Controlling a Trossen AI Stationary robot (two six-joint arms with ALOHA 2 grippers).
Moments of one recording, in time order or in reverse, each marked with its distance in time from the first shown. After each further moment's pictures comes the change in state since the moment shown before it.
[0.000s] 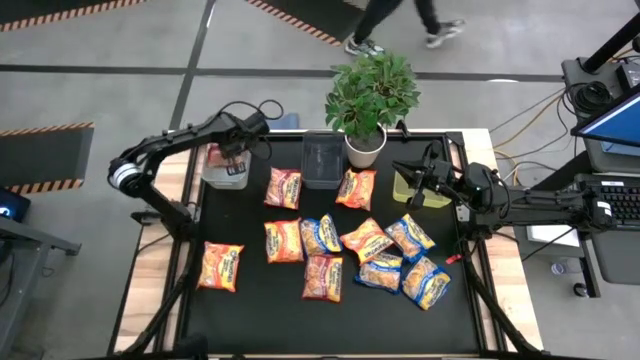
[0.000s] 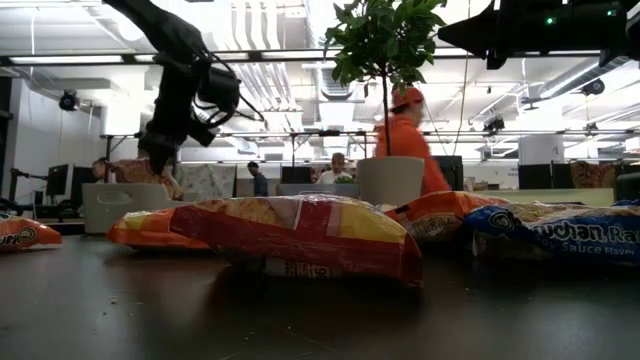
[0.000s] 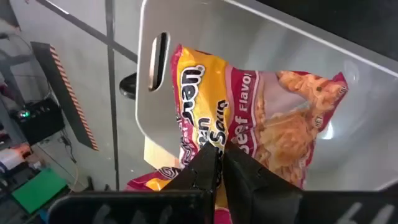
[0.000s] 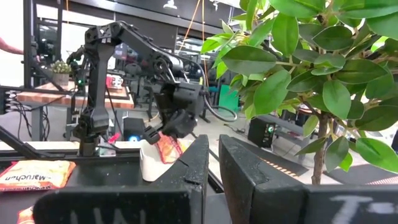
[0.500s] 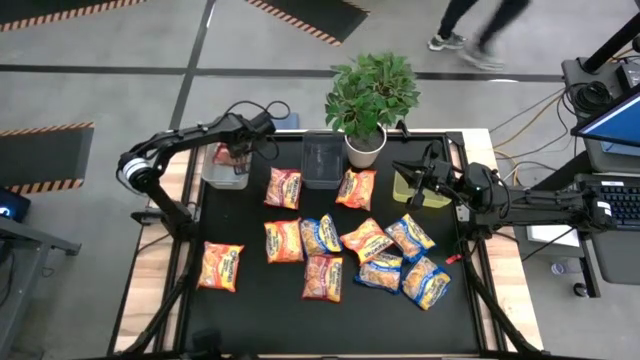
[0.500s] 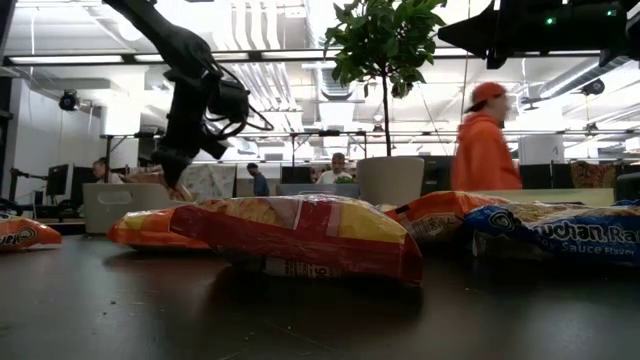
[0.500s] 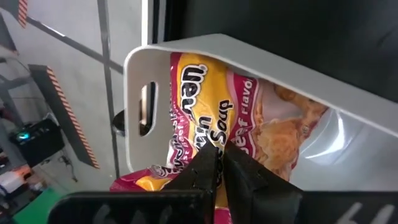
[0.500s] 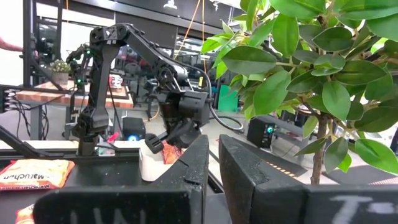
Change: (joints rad) left arm 0.000 0.074 0.005 0.109 0.046 0.068; right arm 0.000 0.000 0.000 0.000 0.000 -0.007
